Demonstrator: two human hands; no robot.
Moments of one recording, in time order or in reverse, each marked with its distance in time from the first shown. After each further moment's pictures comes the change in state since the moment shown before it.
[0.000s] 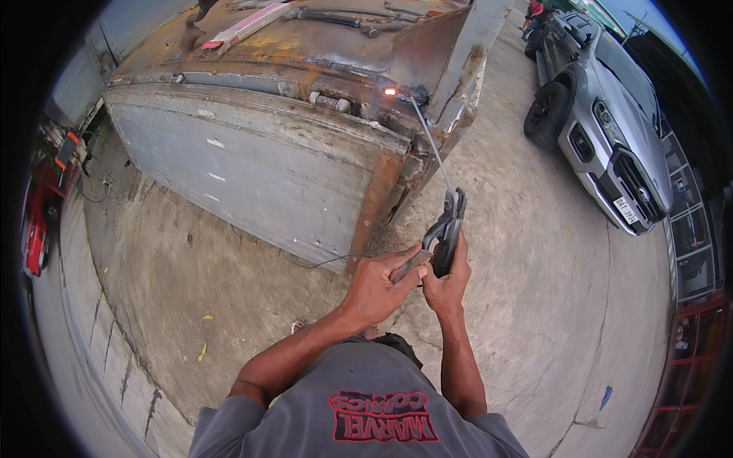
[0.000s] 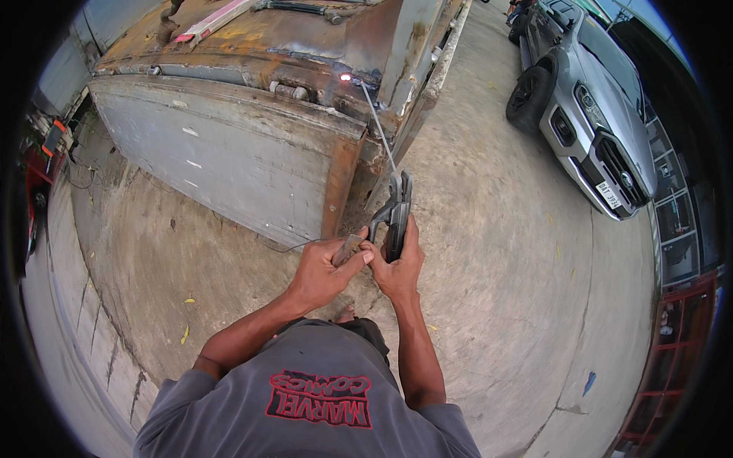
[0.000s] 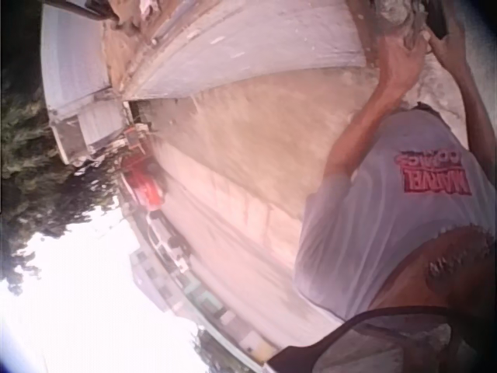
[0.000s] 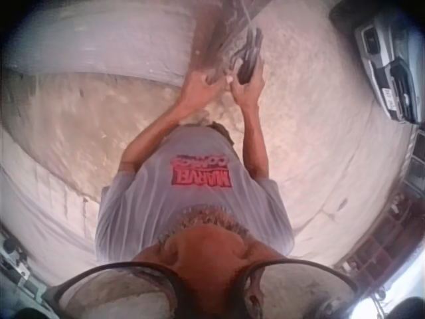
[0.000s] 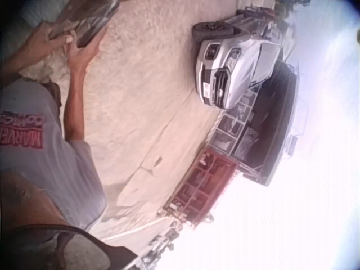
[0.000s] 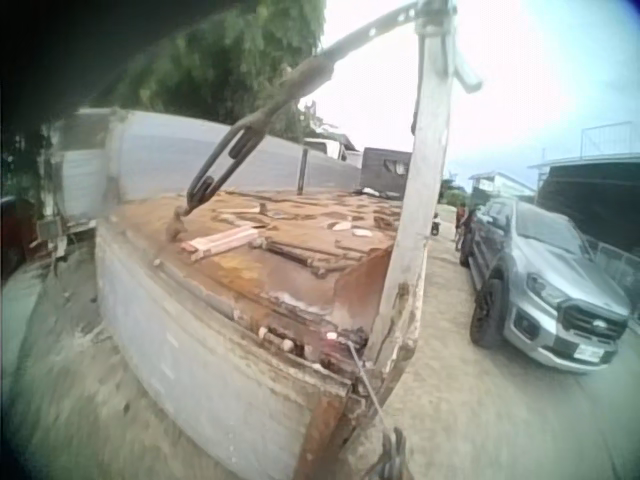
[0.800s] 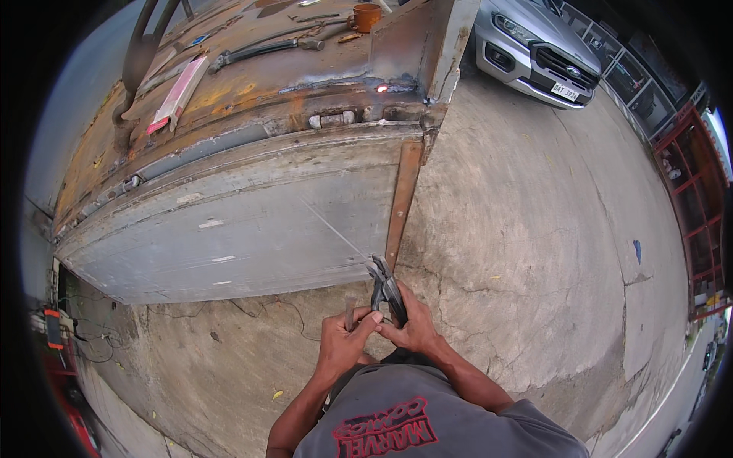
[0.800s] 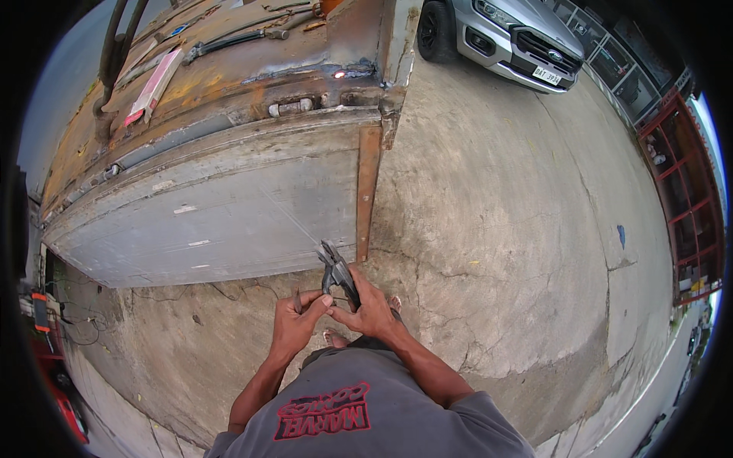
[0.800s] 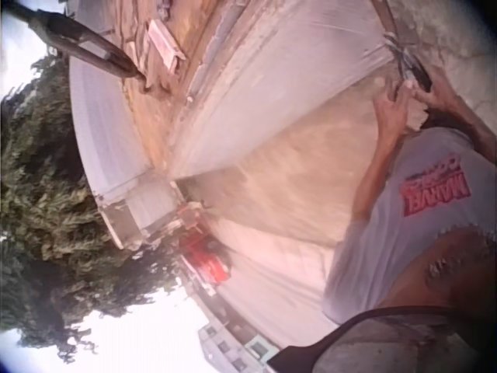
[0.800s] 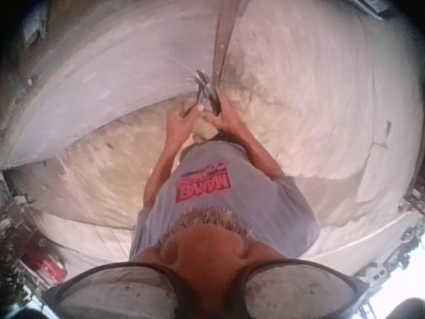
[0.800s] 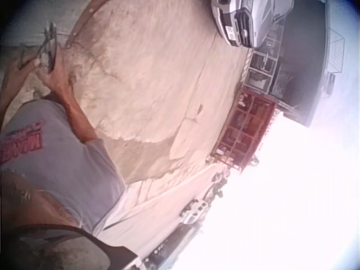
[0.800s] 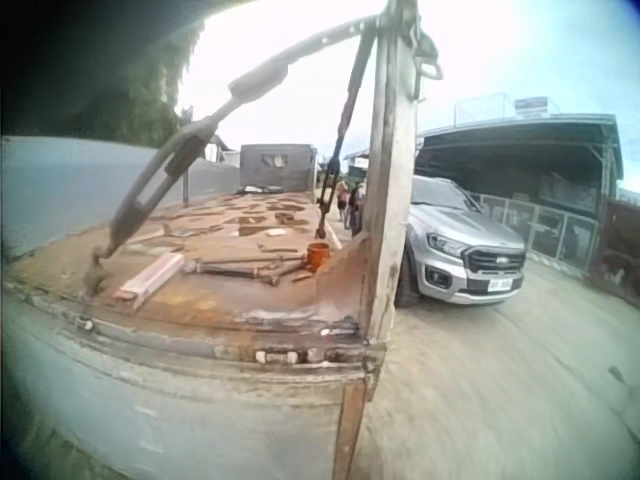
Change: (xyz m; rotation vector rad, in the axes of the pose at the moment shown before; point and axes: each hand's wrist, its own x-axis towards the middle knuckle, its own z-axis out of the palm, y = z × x) left_hand -0.084 -0.092 -0.257 -0.160 -0.310 -0.371; right_hand -0.144 -0.116 0.220 -0.050 -0.210 0.466
